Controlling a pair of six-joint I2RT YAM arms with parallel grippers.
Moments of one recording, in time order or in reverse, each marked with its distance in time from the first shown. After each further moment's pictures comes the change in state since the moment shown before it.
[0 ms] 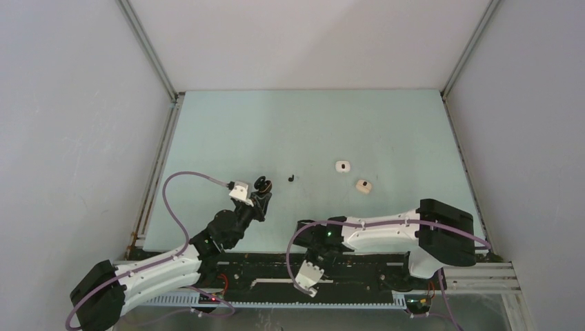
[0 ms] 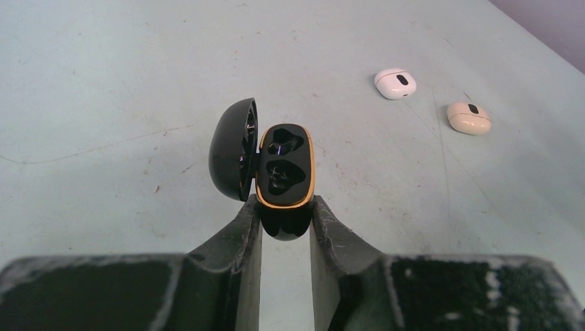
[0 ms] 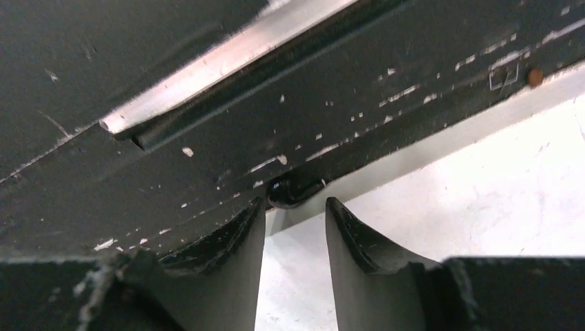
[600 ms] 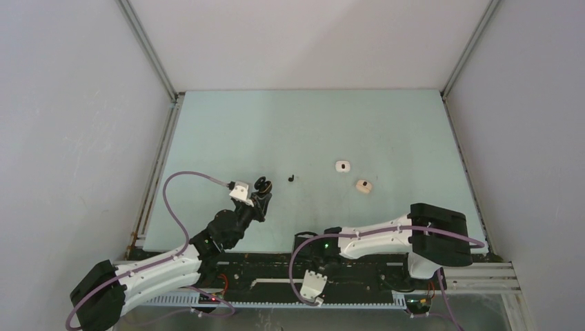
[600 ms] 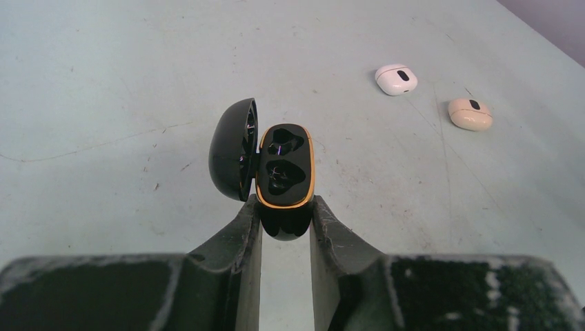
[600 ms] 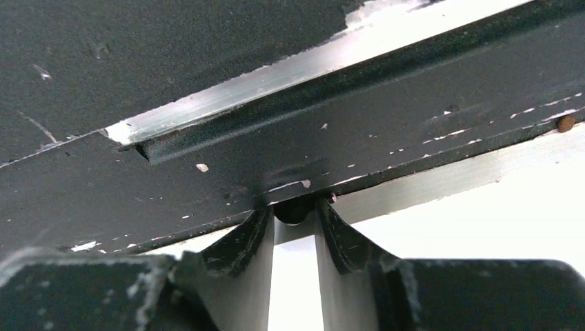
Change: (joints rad) left arm 0.003 0.001 0.000 -0.008 0.004 0.000; right arm 0.098 0.043 -0.026 0.035 0.130 -0.097
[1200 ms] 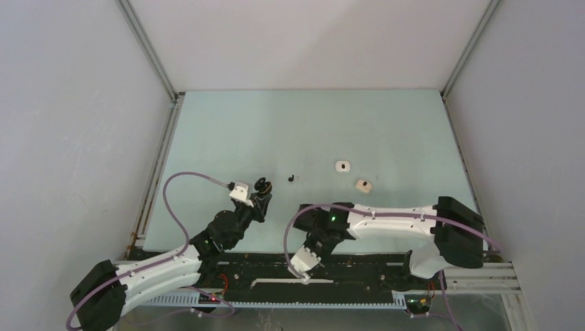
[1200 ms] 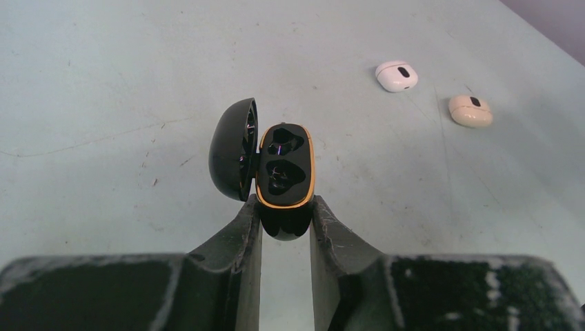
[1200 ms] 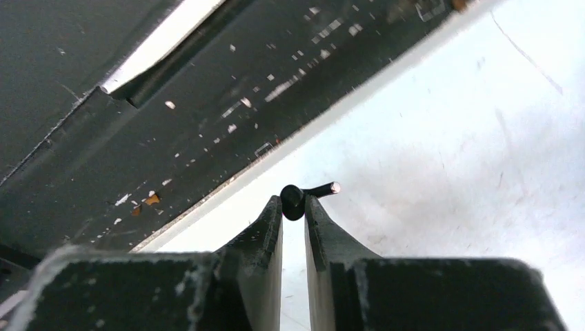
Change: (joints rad) left arm 0.002 -0.003 -0.007 0.009 0.006 -0.008; right arm -0.134 -0.089 0.135 -0.168 -0.149 0.162
